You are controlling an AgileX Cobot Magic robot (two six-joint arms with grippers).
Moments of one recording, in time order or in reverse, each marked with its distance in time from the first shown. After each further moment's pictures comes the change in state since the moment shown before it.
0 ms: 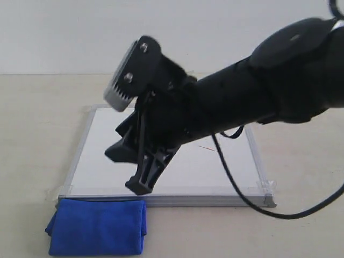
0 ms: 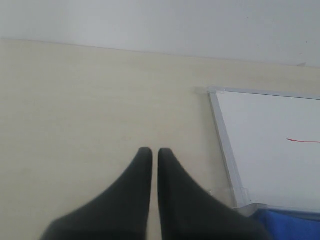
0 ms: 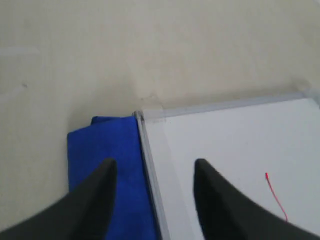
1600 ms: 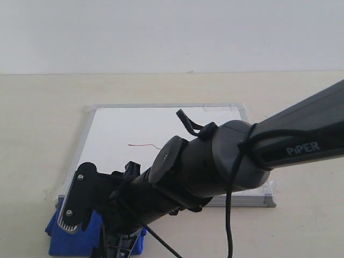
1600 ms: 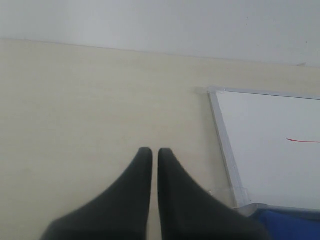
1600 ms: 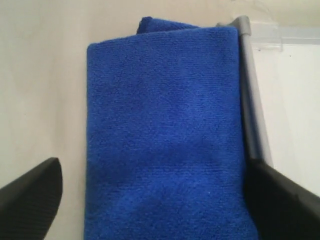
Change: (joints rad) left arm 0.000 0.000 0.000 0.000 0.000 0.000; right arm 0.230 0.406 -0.062 0.007 -0.239 -0.084
